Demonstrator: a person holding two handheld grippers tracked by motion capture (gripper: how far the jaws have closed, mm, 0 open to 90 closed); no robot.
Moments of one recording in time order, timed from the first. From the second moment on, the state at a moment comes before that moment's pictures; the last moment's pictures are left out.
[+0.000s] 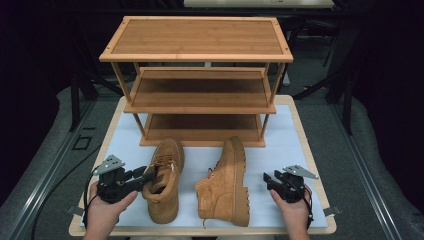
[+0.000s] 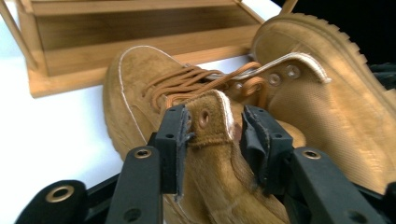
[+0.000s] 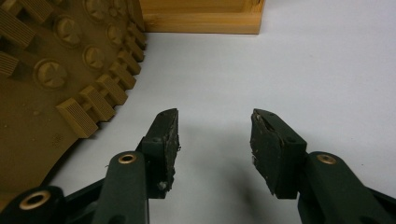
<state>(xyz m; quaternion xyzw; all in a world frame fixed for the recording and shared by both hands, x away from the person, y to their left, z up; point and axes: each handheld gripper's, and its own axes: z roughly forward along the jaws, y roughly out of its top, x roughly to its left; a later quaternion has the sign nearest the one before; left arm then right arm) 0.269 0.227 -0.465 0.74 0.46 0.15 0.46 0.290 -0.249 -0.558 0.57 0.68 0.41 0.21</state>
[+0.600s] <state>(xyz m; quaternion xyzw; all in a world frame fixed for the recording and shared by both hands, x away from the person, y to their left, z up) 0.282 0.242 -0.455 0.78 0.44 0.16 0.42 0.291 -0.254 -0.560 0.58 0.67 0.42 0.20</state>
